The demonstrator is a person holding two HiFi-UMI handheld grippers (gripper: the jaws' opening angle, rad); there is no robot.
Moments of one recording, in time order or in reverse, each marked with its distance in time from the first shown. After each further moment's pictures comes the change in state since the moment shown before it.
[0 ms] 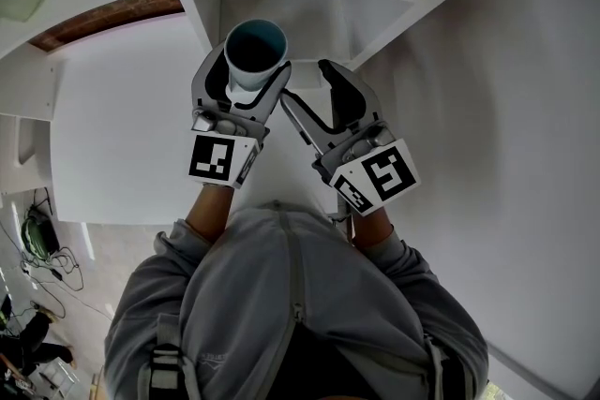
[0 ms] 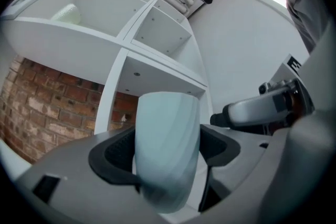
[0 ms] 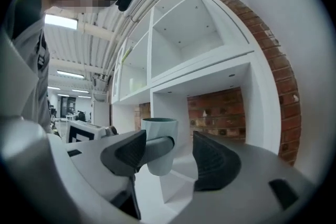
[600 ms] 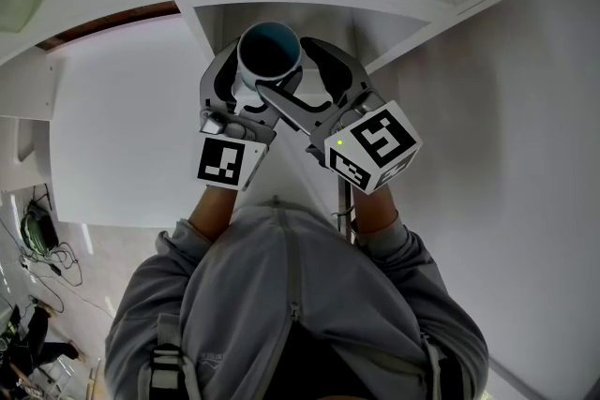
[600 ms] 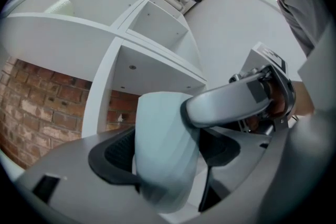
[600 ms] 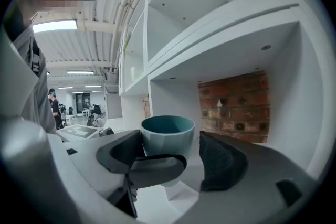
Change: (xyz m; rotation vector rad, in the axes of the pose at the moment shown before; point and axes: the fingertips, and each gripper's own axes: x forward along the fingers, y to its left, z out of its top) left arm 0.020 0.003 -0.006 0.035 -0.009 -0.025; right arm 0.062 -0.003 -0.006 0.025 0.158 0.163
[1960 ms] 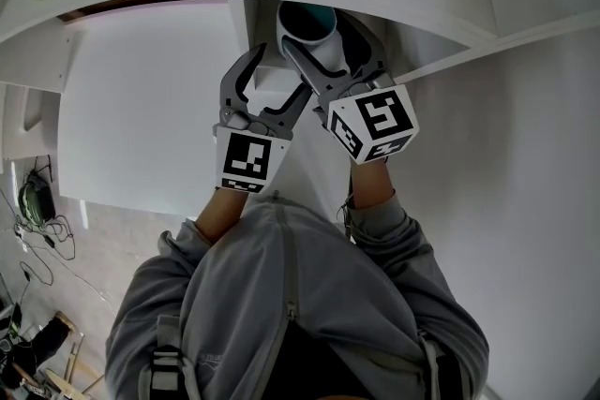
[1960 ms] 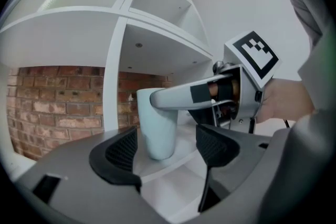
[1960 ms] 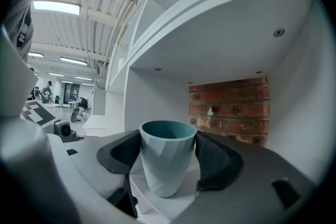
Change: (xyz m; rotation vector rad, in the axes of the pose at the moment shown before) left arm -0.019 0.018 -0.044 0.090 0.296 0.064; right arm 0.048 -0.041 -0.001 -0.110 -0.059 -0.138
